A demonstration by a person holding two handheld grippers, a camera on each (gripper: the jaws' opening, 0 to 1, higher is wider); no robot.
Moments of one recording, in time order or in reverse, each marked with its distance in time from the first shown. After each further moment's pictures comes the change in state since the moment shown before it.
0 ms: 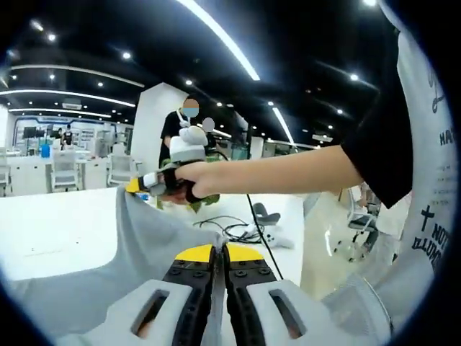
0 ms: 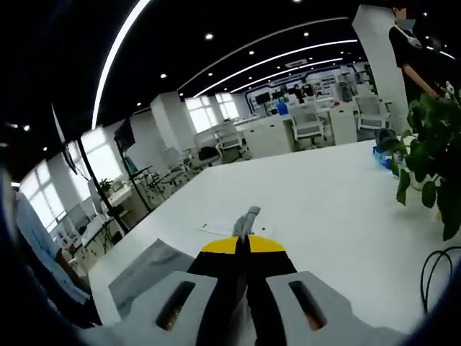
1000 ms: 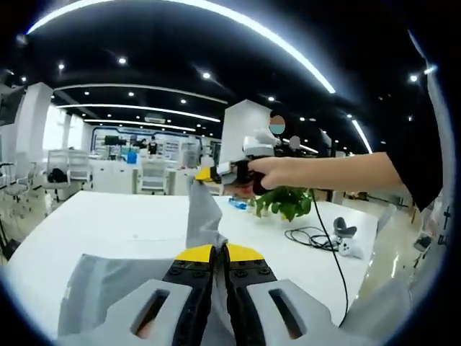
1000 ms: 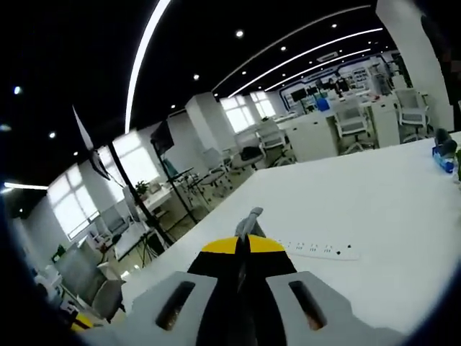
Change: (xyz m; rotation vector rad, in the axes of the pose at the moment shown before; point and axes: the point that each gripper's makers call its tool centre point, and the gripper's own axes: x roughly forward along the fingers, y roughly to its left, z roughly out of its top) left arm -0.156 0.114 0.001 -0.046 -0.078 0.562; right arm 0.088 0.163 0.020 0.004 0.011 0.233
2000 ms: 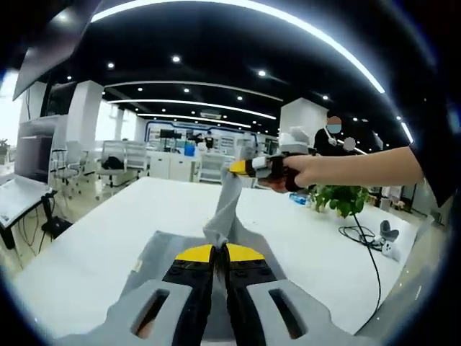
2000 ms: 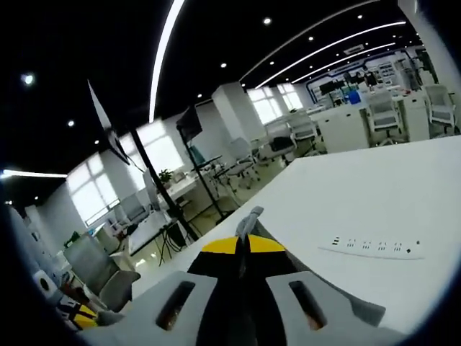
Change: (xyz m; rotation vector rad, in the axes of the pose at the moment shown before) left arm -0.084 0.122 -0.040 -0.075 0.037 0.344; right arm 0.104 0.093 -0.057 -0.044 0.048 0.148
